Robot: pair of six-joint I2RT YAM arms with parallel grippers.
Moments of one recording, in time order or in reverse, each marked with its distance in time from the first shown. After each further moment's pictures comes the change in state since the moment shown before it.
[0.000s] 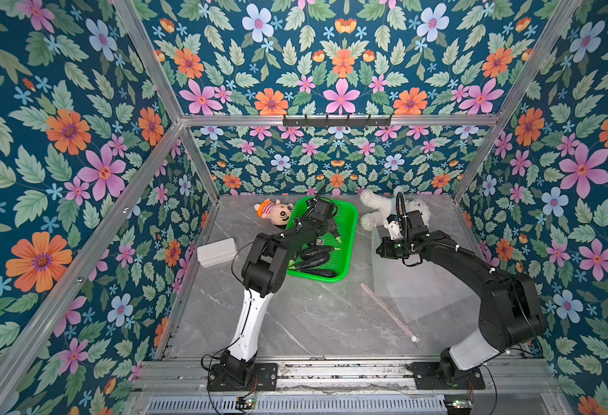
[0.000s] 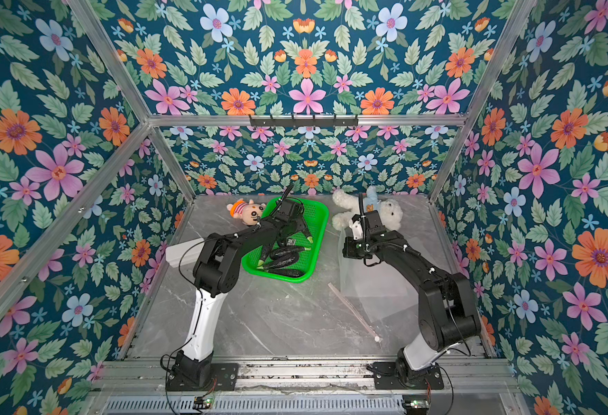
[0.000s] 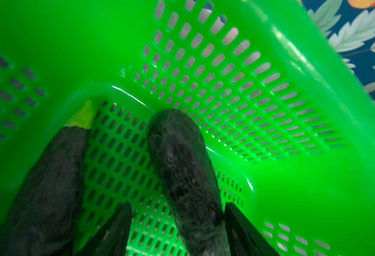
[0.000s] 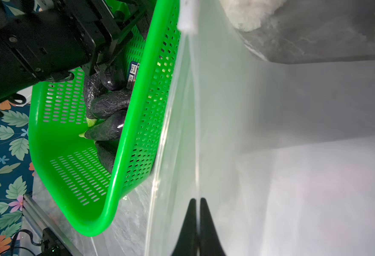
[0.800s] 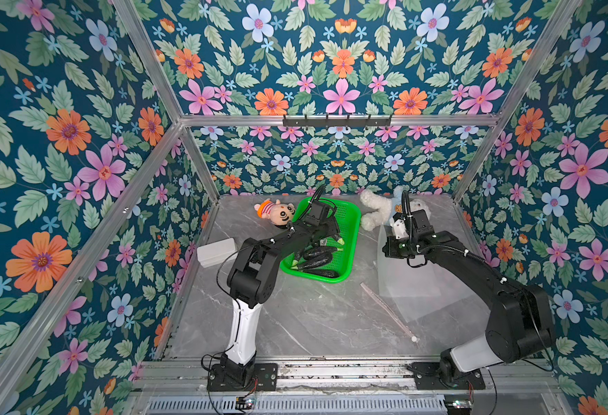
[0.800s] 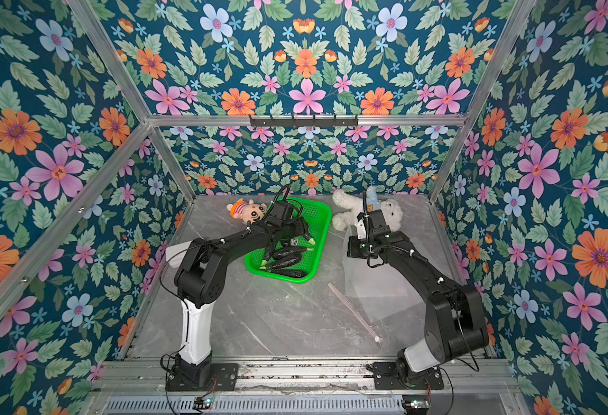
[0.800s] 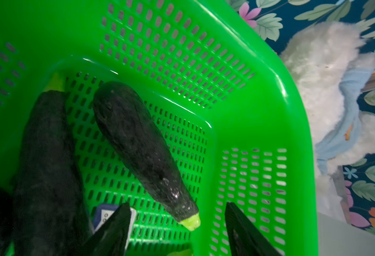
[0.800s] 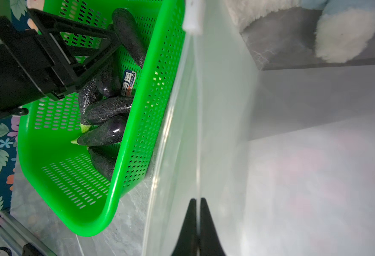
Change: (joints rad) left arm -0.010 -0.203 -0.224 0.083 0.208 0.111; right arm 0.000 -0.064 0.005 -0.050 0.076 0.002
